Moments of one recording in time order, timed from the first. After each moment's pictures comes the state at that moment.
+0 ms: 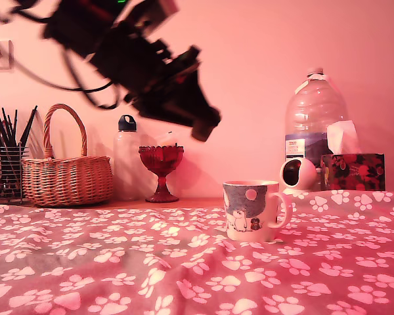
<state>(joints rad) -0.65 1.62 1.09 -0.03 0.32 0.13</state>
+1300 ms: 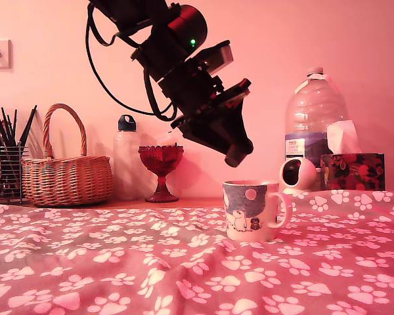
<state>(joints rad) -0.66 2.05 1.69 -0.49 0.33 0.13</state>
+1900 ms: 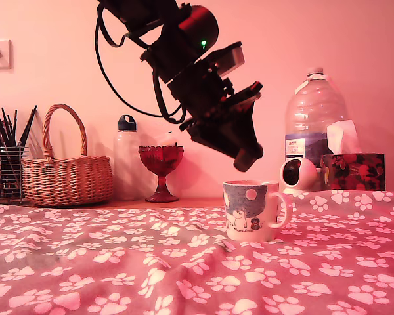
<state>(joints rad) -0.68 2.07 1.70 -0.49 0.31 0.13</state>
